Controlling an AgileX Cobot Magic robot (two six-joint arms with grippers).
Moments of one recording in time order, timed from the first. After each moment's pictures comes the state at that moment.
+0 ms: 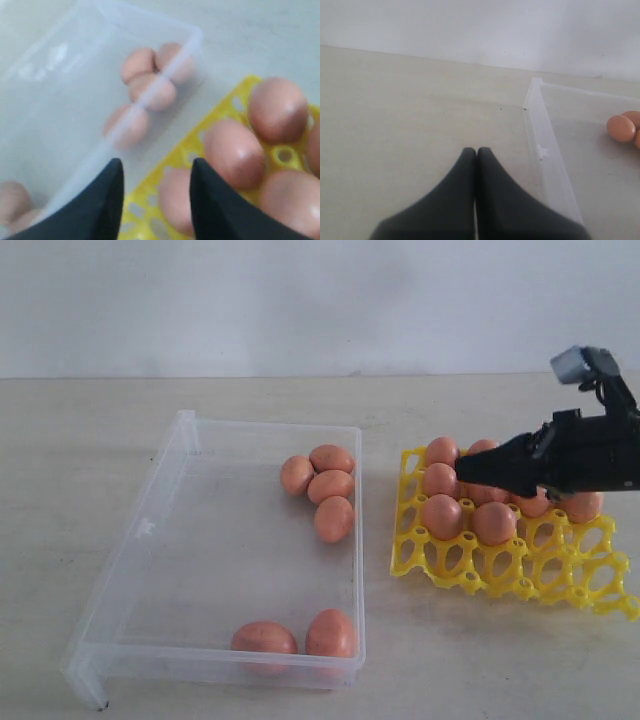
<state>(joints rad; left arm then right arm) 0.03 0.00 0.00 -0.06 0.31 -0.05 -0.11 1.75 -0.78 -1.56 -0.96 1.25</state>
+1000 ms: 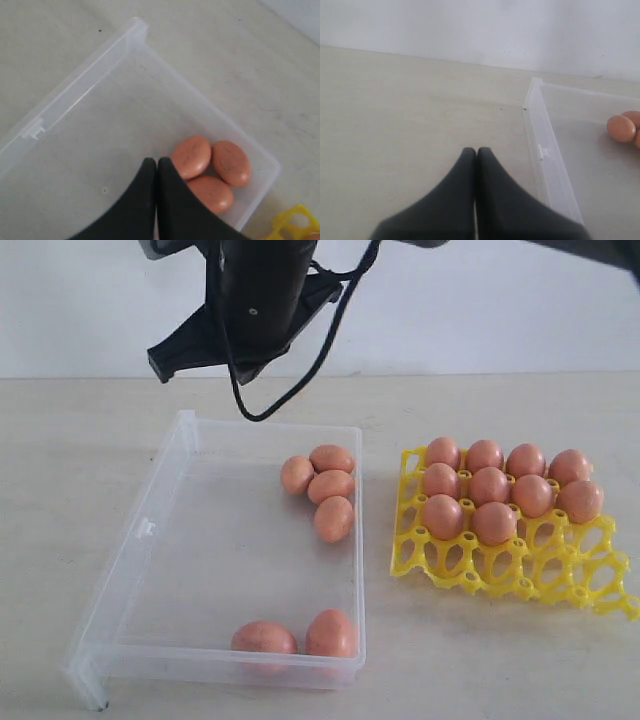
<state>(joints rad) 0.03 0.00 0.00 -0.06 0.31 -0.05 0.79 2.07 -2.01 -0.17 1.02 0.13</state>
